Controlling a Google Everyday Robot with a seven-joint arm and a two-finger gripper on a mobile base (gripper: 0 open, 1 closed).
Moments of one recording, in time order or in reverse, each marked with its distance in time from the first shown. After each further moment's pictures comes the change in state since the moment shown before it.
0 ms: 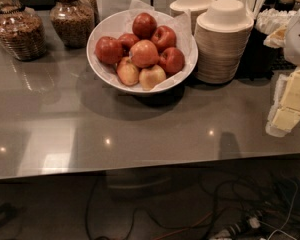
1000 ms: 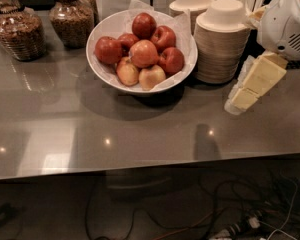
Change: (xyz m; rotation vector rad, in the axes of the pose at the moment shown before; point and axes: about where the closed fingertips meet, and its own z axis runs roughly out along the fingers) arm -0.060 -0.024 -0.001 0.115 -0.232 0.041
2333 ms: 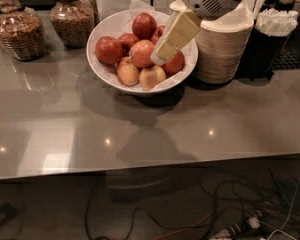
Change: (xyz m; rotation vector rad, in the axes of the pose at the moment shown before) arm -0.143 -0.058 0.049 0.023 -0.325 -0.067
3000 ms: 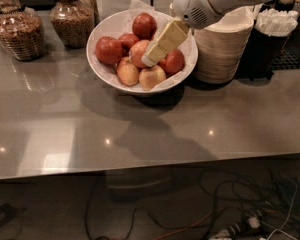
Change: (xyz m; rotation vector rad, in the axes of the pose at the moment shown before) arm -0.002 -0.011 0.034 0.019 -0.096 -0.007
